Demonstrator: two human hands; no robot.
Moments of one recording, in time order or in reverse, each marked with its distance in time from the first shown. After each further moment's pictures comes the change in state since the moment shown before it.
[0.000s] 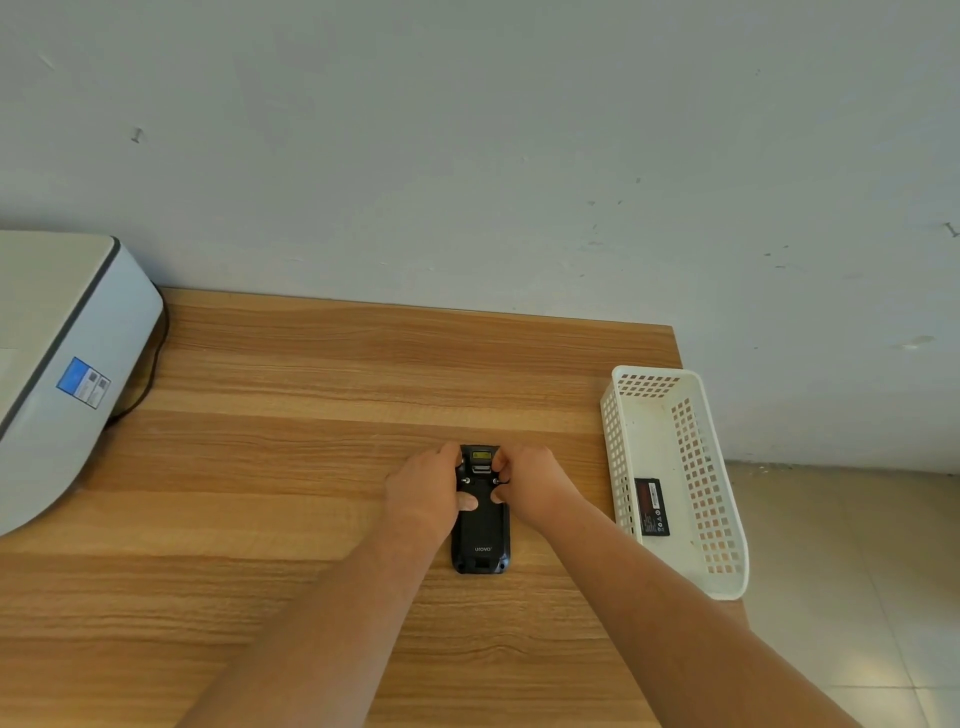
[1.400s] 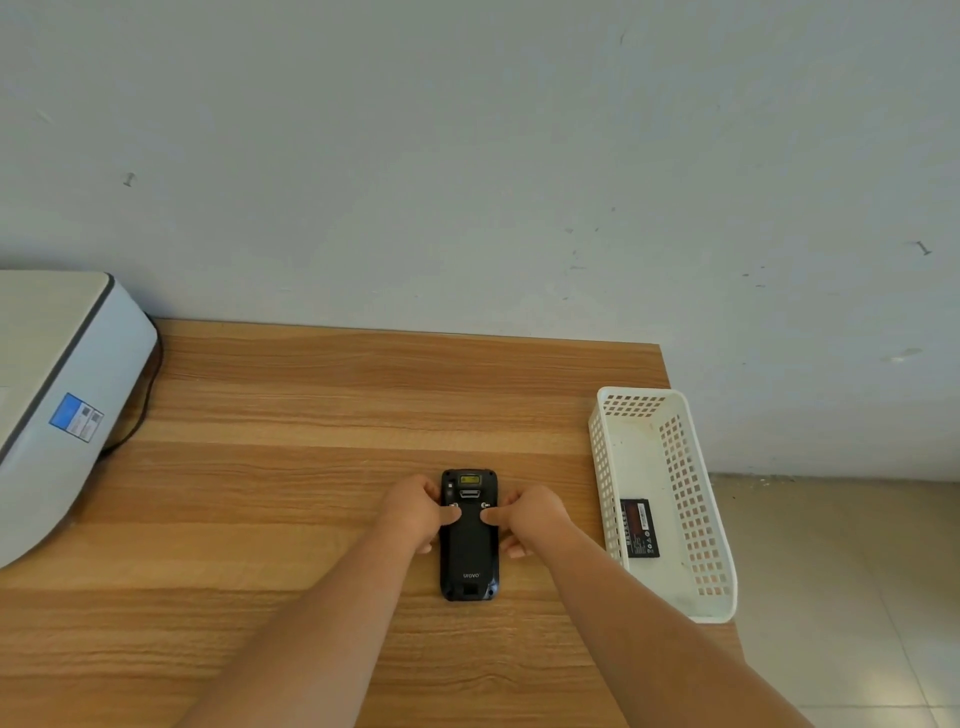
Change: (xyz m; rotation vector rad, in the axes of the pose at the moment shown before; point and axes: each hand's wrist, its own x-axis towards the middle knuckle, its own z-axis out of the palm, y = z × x) left_hand 0.014 0.004 -0.006 -0.555 -0.232 -0.437; right_hand -0.003 0.006 -0.003 0.496 -0.132 0.464
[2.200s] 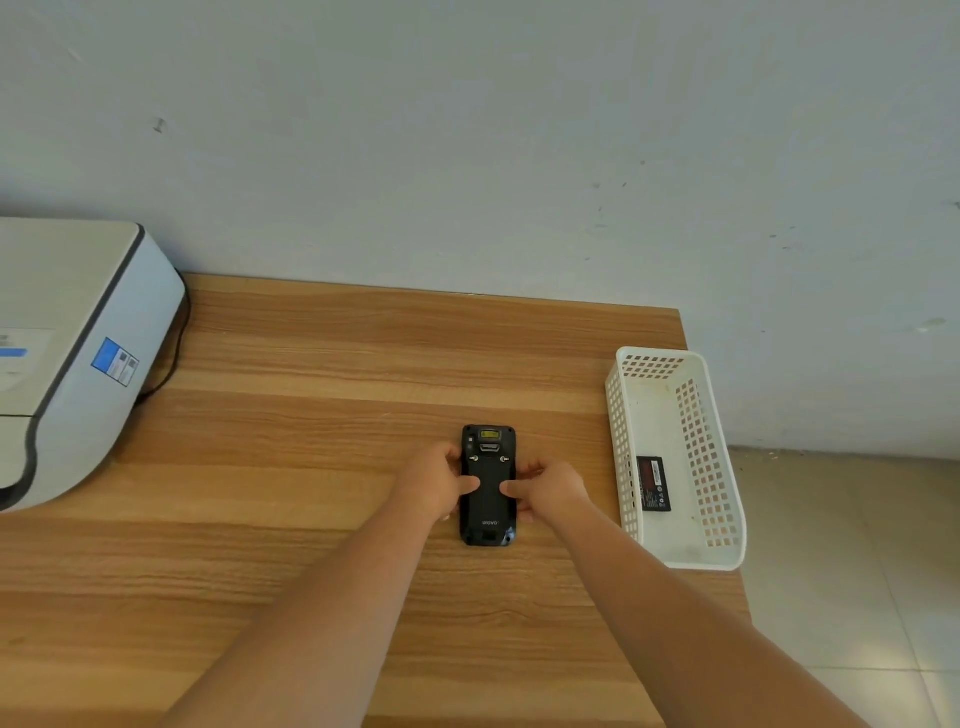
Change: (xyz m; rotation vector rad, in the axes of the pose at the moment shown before) left_hand -0.014 -0.026 0.005 0.049 -0.020 0.157; right_hand -0.007 0.033 0.017 0.176 0.079 -0.107
